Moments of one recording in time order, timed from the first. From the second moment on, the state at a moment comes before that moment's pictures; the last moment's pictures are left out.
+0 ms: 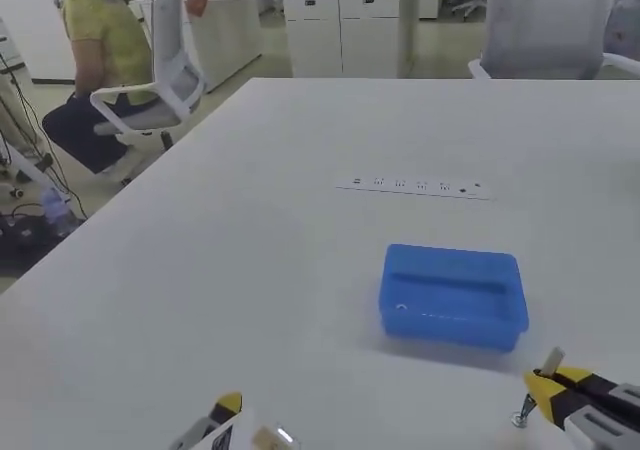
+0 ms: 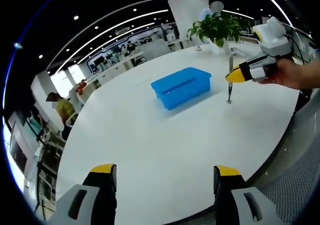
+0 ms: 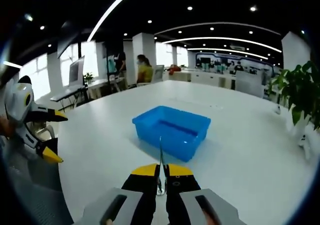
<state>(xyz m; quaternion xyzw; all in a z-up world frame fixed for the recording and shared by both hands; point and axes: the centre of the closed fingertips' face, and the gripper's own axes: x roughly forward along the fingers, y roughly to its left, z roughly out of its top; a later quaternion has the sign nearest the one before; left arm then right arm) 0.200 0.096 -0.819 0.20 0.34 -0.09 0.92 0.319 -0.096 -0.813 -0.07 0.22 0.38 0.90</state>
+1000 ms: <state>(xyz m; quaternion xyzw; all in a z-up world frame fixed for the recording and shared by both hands) 0.203 0.098 -0.811 0.19 0.32 -0.08 0.92 0.340 -0.082 -0.751 -0.08 0.17 0.39 0.90</state>
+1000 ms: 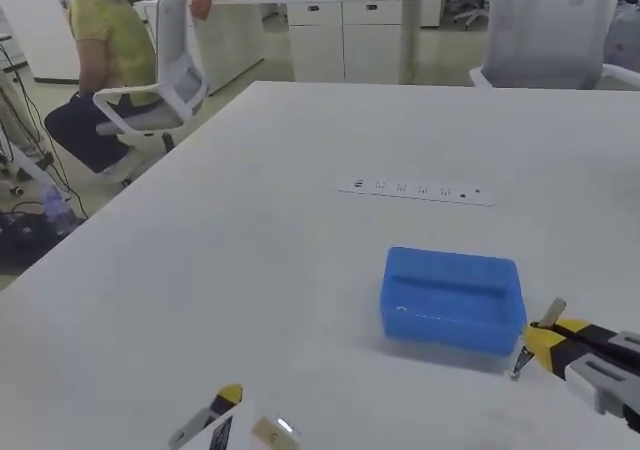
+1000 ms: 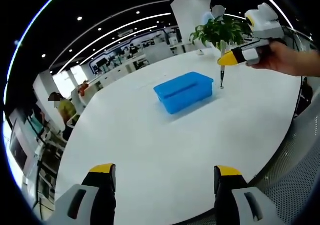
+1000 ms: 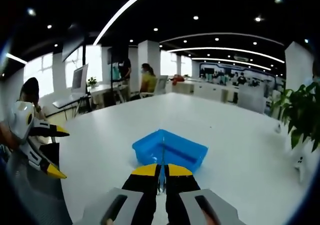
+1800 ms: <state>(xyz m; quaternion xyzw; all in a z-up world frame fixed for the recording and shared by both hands) 0.203 0.102 -0.813 0.19 0.33 -0.07 0.92 0.404 -0.051 -0.764 -0.12 0.17 0.38 0.90</state>
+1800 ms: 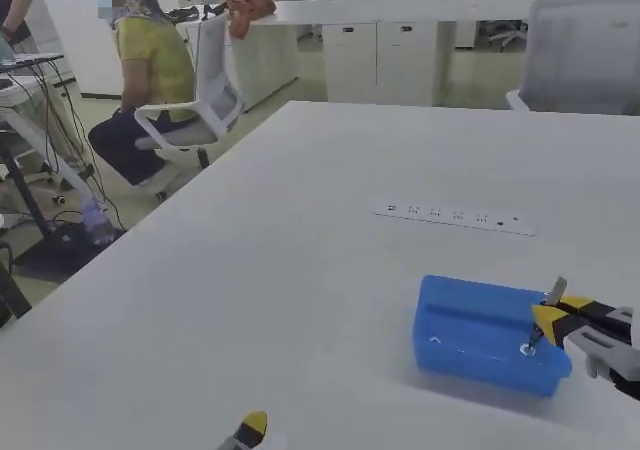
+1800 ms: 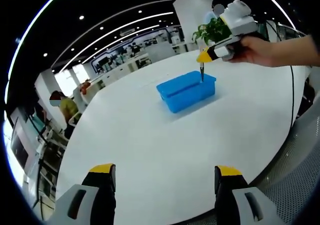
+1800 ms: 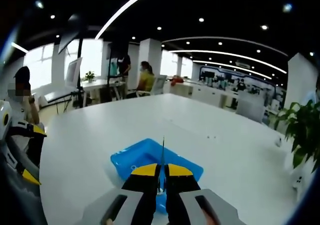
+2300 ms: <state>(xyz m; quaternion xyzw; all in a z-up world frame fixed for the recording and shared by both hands) 0.203 0.101 -0.809 0.18 0.32 -0.07 0.93 0.405 -0.042 -0.795 -0.15 0.20 0.39 0.89</state>
